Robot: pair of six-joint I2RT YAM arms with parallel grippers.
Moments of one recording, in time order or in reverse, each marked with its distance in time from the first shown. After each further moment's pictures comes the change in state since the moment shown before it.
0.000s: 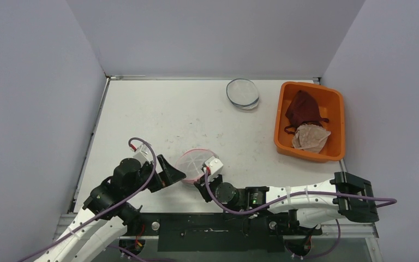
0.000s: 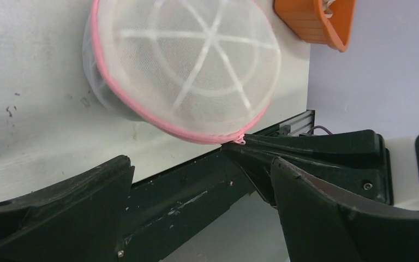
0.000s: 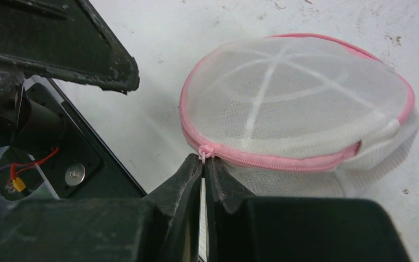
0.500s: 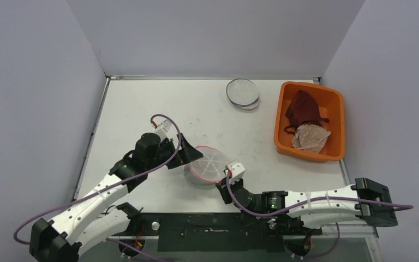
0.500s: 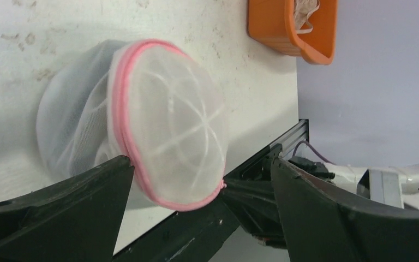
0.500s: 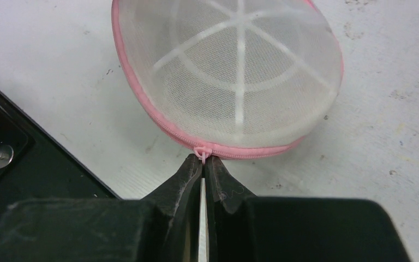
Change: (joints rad) left arm 0.022 0.533 0.117 0.447 0.088 0.071; right arm 0.006 -0.247 -0.203 -0.172 0.146 0.103
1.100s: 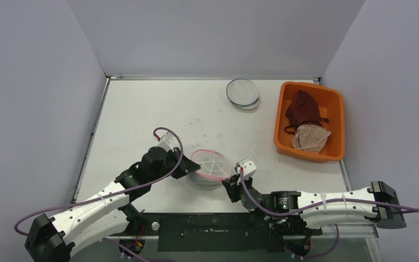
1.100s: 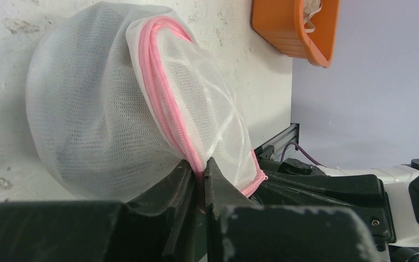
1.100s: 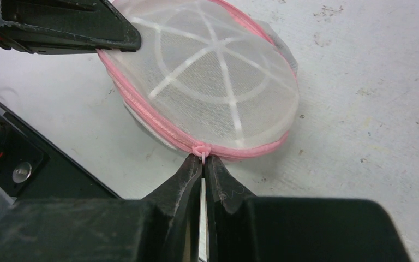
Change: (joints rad) left arm -0.169 -0.152 -0.190 0.062 -0.181 -0.185; right arm 0.040 -0.117 0.041 -0.127 0.061 0.048
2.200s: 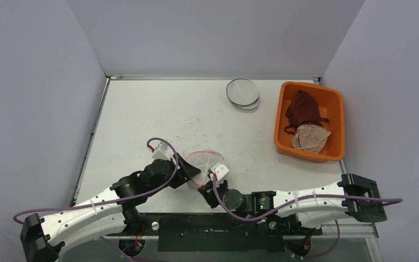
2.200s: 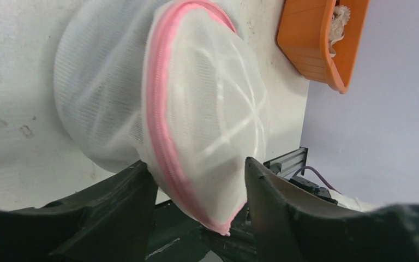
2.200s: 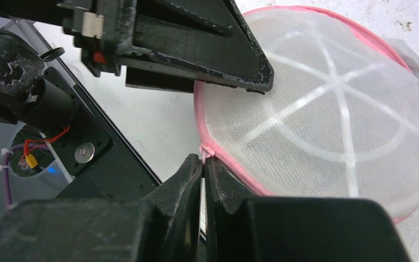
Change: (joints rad) left arm -0.202 -0.095 -0.001 -0.178 -0.294 -0.181; right arm 0.014 0.299 0.090 0.315 -0.197 -0.137
